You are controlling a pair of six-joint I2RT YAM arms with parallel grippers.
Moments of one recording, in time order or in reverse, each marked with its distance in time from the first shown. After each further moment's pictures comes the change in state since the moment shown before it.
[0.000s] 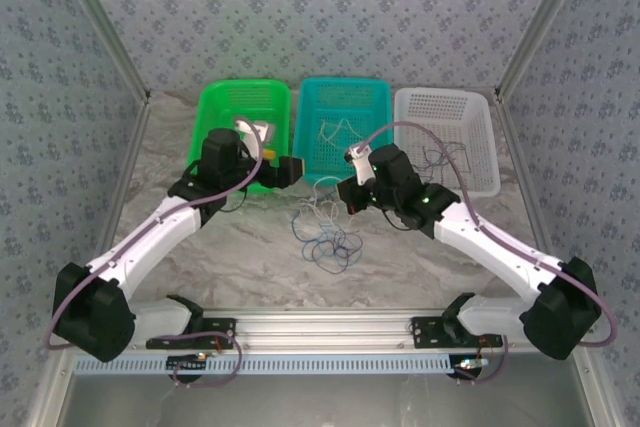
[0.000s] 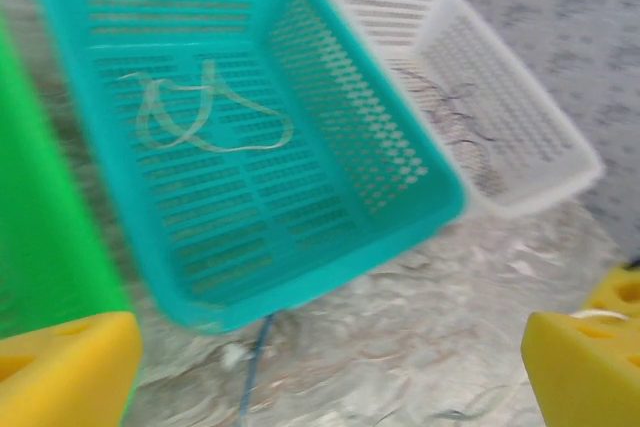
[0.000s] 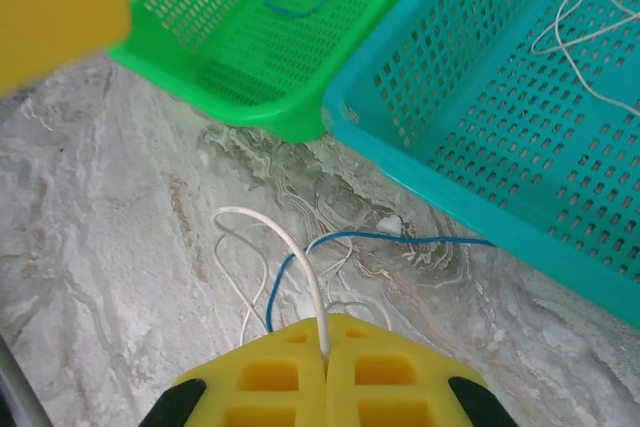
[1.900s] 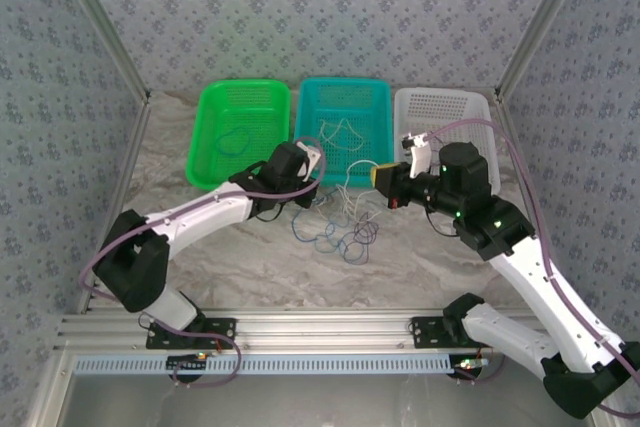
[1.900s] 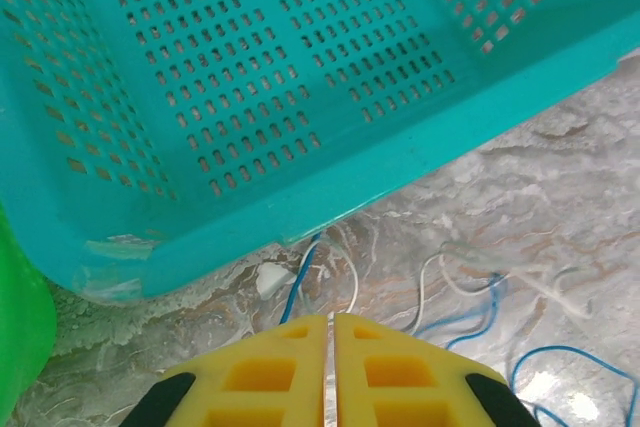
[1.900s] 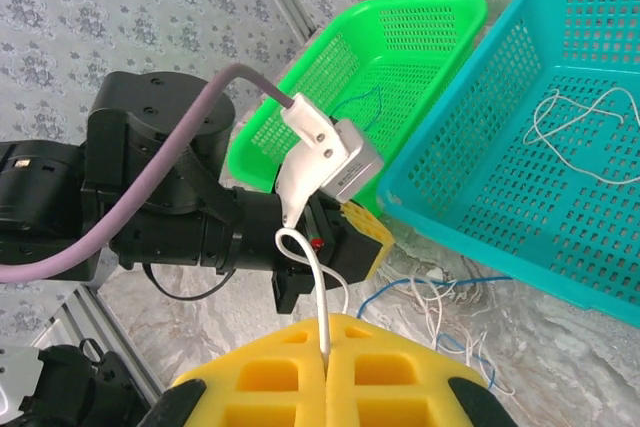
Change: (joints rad) left arm -0.246 0.295 0.127 -0.182 -0.381 0.107; right arm -0.164 -0.329 0.074 -0.163 -0.176 0.124
